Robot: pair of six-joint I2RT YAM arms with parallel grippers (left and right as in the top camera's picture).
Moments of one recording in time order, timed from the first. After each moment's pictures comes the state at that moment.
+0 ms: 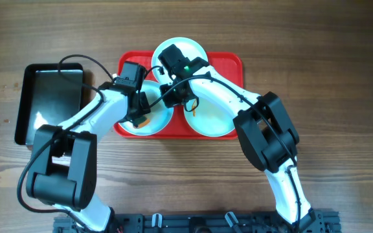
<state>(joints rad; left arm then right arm) -0.24 1.80 1.04 -0.61 -0.13 -0.52 0.65 2.28 1.74 -0.76 -0.19 0.29</state>
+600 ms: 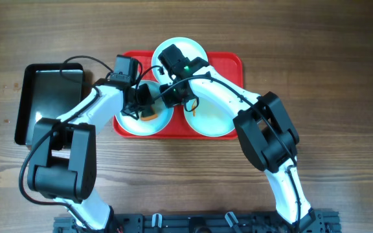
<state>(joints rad) -0.20 1.85 1.07 -0.48 0.16 -0.52 0.65 2.28 1.74 -0.76 -0.19 0.29</state>
